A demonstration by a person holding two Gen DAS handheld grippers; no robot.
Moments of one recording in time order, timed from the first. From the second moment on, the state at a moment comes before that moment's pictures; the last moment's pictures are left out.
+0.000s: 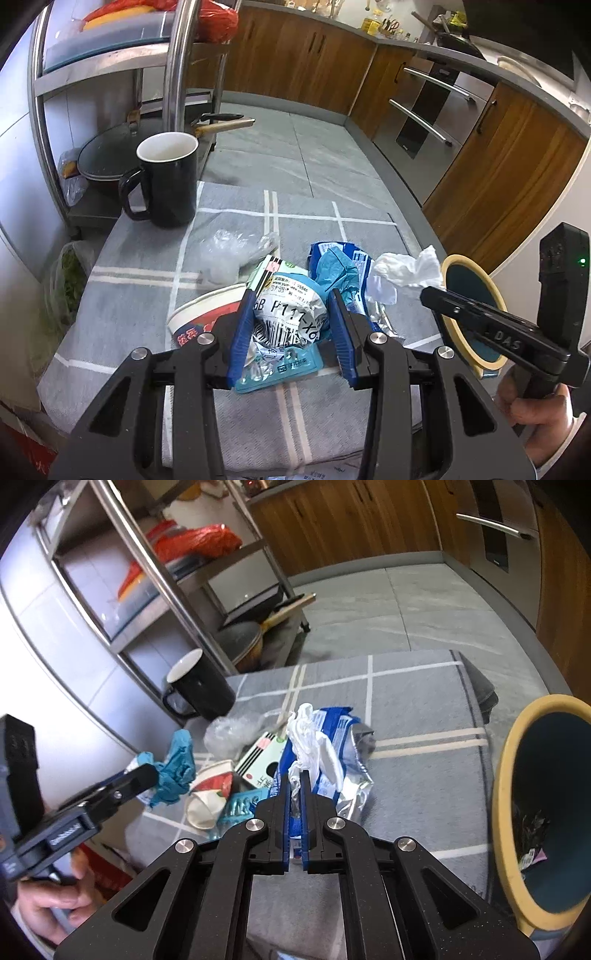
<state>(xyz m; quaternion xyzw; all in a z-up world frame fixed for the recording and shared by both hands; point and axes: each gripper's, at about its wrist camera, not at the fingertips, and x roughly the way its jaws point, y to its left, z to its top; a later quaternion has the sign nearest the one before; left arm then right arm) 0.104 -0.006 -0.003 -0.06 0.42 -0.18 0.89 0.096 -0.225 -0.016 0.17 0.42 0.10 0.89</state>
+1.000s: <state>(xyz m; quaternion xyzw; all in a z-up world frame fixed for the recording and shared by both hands) 0.095 -0.105 0.018 -0.03 0.40 -0.26 0.88 0.027 -0.309 0.013 0.16 0.38 0.03 0.91</state>
